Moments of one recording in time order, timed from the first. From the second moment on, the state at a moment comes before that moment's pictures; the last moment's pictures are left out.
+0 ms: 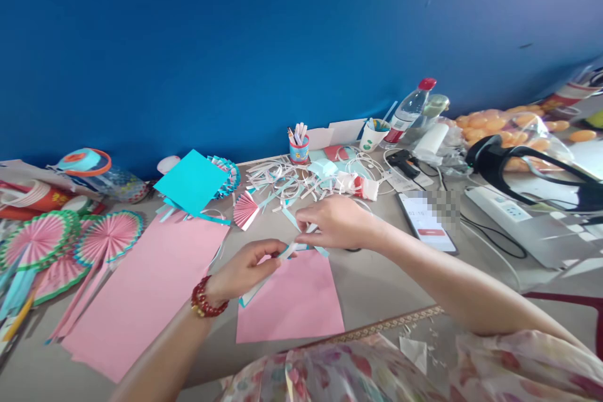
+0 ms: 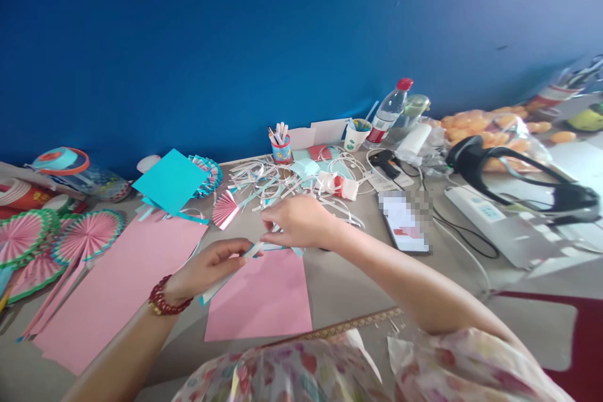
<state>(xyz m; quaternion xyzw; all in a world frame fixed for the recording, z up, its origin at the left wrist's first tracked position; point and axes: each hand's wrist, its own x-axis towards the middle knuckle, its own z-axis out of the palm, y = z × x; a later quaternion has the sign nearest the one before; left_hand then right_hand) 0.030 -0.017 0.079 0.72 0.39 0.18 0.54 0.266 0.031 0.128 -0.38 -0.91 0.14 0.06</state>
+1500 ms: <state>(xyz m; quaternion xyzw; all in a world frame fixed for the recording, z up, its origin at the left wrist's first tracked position) 0.036 -0.012 0.074 0.57 0.39 0.23 0.69 0.257 0.030 0.152 -0.35 -0.93 0.13 0.05</state>
